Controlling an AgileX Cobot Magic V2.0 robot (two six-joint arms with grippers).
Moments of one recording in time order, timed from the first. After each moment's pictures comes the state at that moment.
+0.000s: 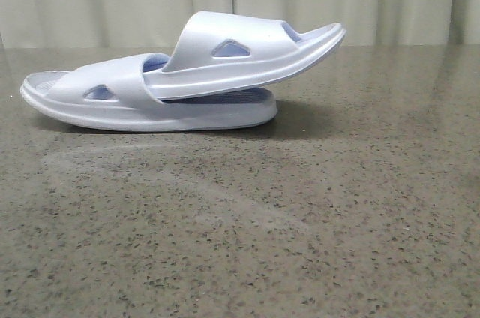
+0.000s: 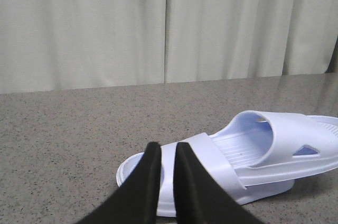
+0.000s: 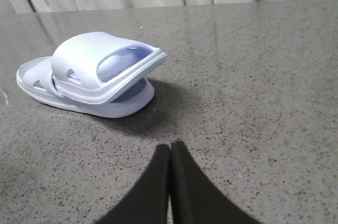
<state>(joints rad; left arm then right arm) -0.67 0.47 -0.29 -1.15 -0.25 1.05 0.12 0.49 -0.24 1.50 0.34 -1.39</state>
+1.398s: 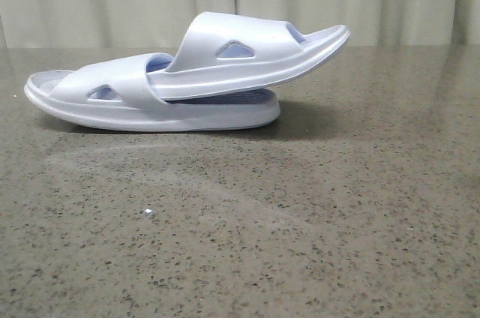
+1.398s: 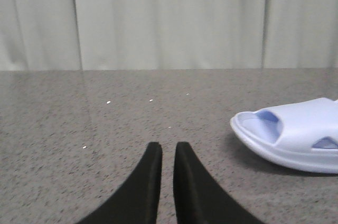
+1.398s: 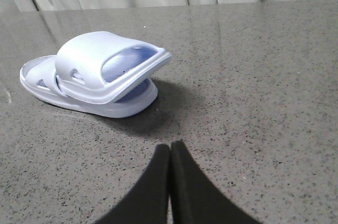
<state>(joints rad) -0.14 0.19 -0.03 -0.20 -0.09 0.19 0.12 0.49 -0.24 1.50 0.34 -1.40</state>
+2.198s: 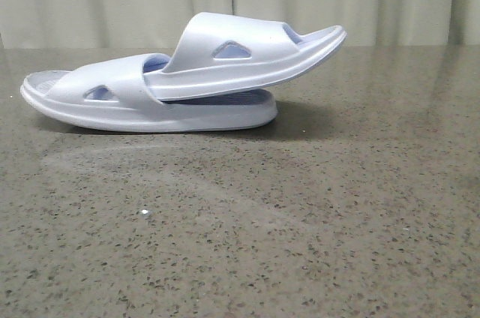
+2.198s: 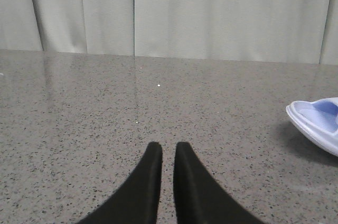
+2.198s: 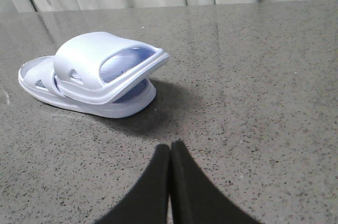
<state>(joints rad) 0.05 0.00 0.00 -0.11 0.09 0.09 0.12 0.49 -0.24 1.50 0.35 -1.40</state>
